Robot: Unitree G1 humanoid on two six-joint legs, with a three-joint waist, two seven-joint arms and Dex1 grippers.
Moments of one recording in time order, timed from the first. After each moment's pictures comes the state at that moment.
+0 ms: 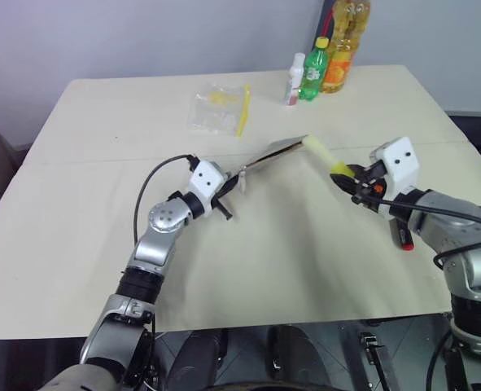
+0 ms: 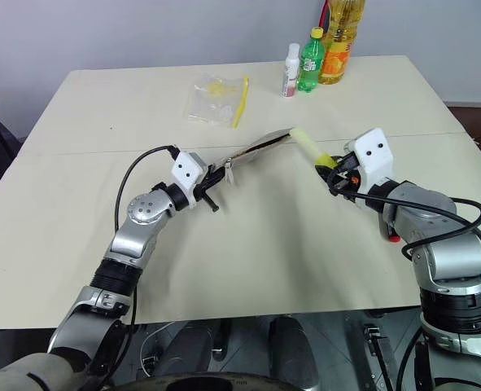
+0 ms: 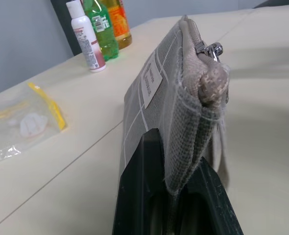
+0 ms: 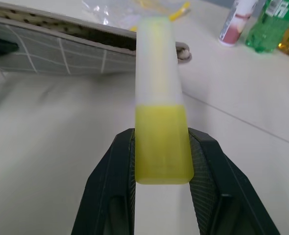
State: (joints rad) left arm -0.52 0.21 -0.13 0.28 -0.05 -0.06 -0.59; right arm -0.33 -0.68 -0.19 -0.37 0.38 0.82 0.55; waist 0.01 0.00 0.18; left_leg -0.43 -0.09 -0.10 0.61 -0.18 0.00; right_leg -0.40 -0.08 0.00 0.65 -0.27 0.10
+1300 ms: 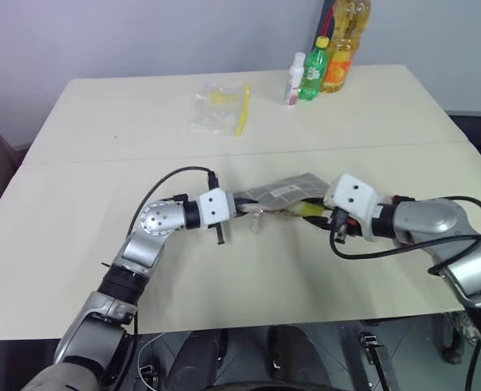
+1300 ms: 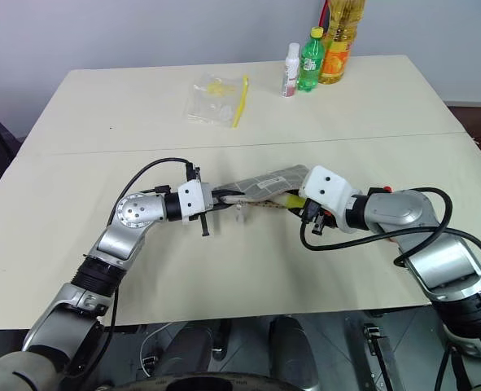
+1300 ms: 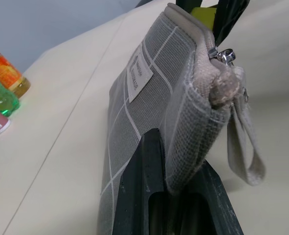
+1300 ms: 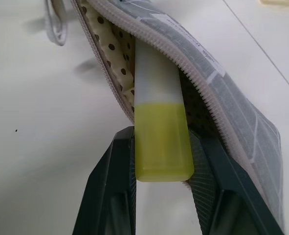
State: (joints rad) left arm -0.52 0.37 -0.26 0.23 -0.03 -0.27 -0.94; right arm -0.33 -0.92 0.11 -0.47 0.26 0.71 0.82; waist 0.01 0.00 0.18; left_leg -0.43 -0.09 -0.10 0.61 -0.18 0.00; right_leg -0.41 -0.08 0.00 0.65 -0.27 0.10
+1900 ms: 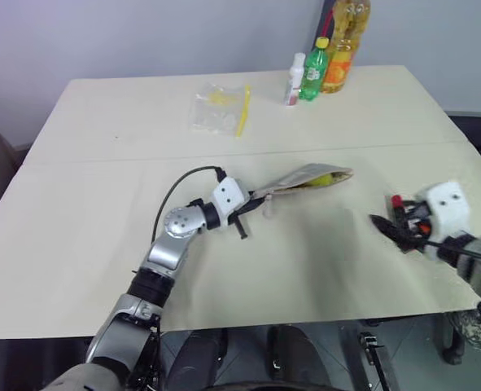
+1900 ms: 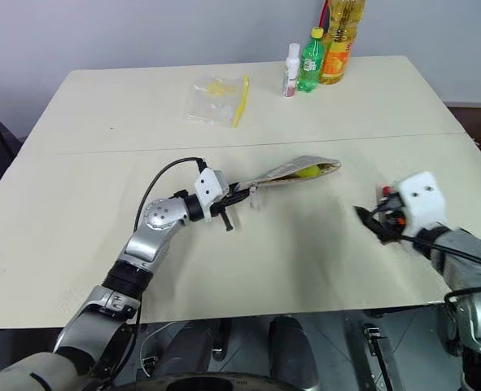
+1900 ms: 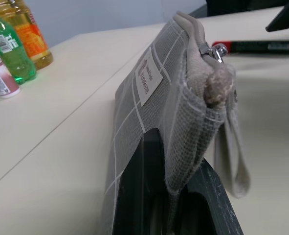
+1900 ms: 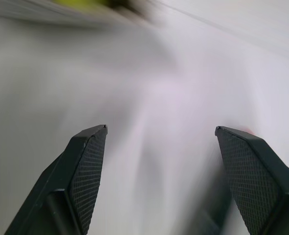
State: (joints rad) left arm -0.54 0.16 -0.23 0.35 -0.05 -0.14 -0.77; right arm 0.07 -0.68 -0.52 -0.49 0.31 0.93 0.49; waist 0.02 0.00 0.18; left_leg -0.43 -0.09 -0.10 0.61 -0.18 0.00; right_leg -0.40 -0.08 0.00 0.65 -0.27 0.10
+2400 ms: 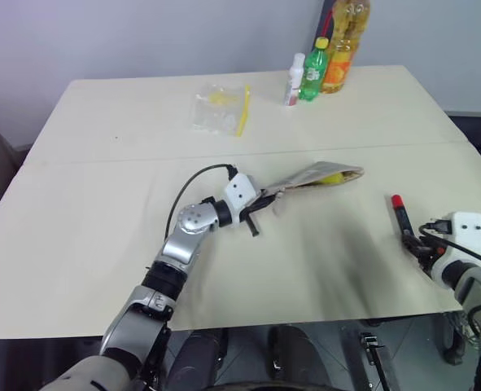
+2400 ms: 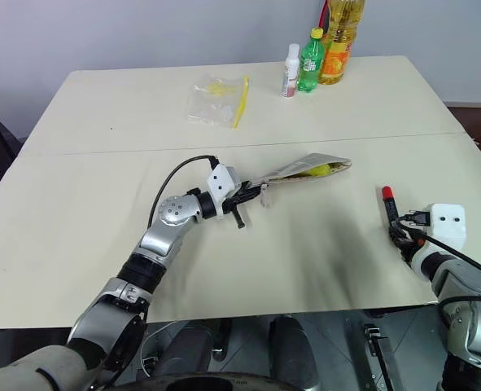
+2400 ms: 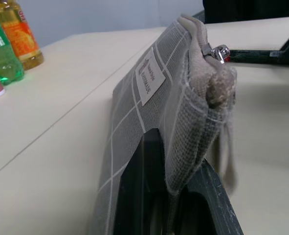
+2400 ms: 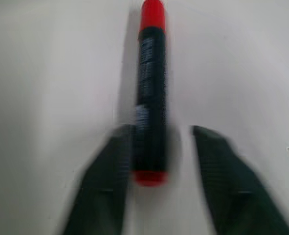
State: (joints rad) left arm -0.58 0.10 -0.24 0.43 -0.05 -0.14 -0.75; right arm 0.04 -0.51 -0.58 -0.42 0.34 1.05 0.32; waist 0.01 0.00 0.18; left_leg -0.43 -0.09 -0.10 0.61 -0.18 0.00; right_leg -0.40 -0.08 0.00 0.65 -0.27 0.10
